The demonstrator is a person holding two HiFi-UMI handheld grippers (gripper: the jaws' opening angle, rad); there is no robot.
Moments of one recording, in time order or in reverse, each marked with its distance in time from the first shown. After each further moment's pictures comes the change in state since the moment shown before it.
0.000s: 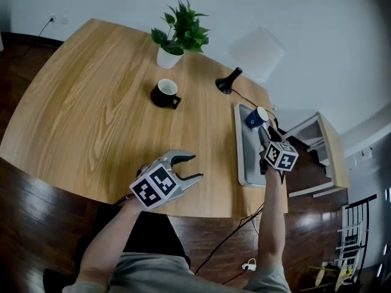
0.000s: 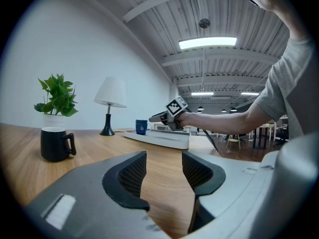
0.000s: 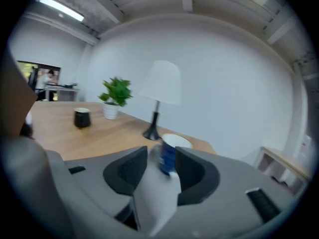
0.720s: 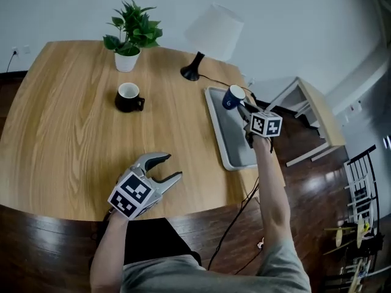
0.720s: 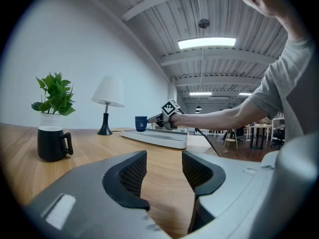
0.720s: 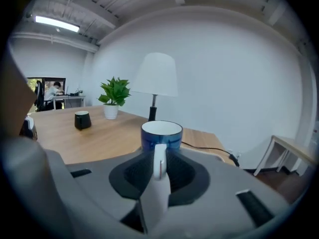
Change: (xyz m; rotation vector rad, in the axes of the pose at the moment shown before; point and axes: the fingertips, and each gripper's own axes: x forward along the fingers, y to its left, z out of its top) left arm -0.003 -0.002 -0.003 0.001 0.004 -0.030; right arm 0.033 -0.034 -0.018 0.085 0.032 0.105
